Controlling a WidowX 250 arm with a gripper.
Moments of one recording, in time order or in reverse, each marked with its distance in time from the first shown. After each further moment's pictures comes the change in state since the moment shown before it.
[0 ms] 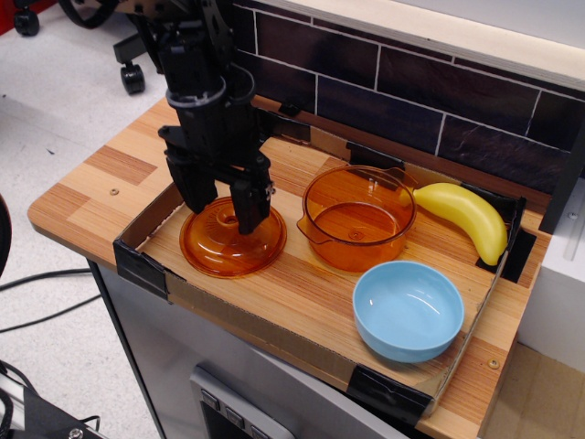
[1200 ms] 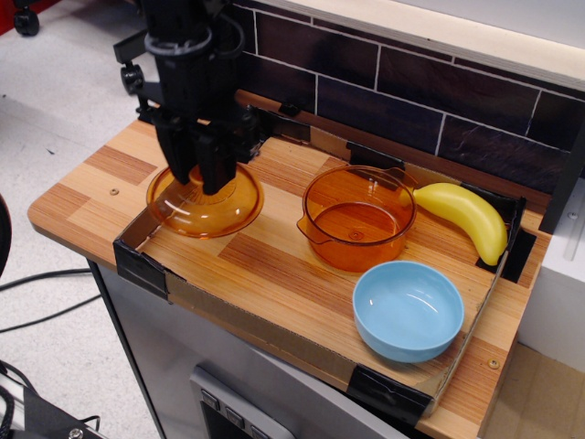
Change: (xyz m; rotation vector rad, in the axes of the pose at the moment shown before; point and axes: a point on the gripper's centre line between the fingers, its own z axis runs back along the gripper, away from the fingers) arm -0.009 -0.003 0.049 0.076 0.026 0.056
